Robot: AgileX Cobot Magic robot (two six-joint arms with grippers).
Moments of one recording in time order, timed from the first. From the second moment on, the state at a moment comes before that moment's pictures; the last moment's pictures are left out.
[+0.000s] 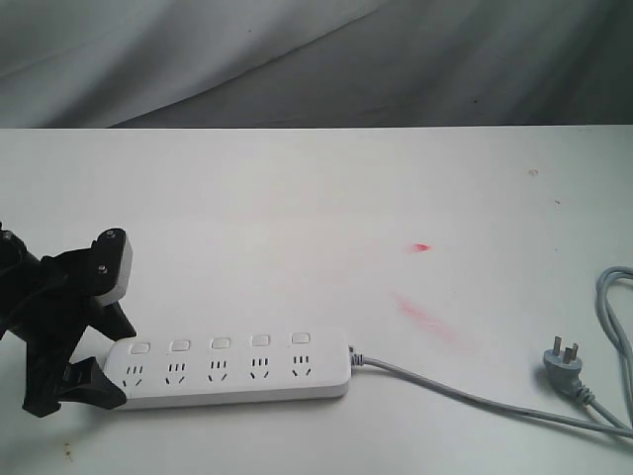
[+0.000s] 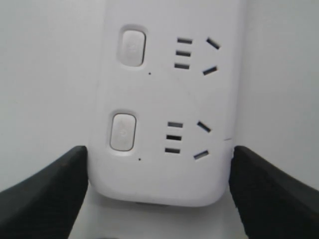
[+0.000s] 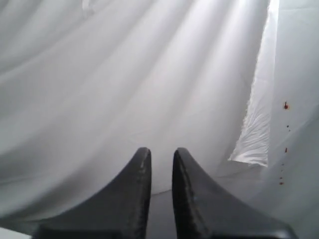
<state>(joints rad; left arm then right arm) 0.07 1.79 -0.83 -0.60 0.80 1.77 0.46 1.09 -1.12 1.54 -0.19 -1.57</state>
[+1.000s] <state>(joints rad) 0.07 1.79 -0.83 -0.60 0.80 1.77 0.46 0.86 -1.12 1.63 -0.33 -1.63</state>
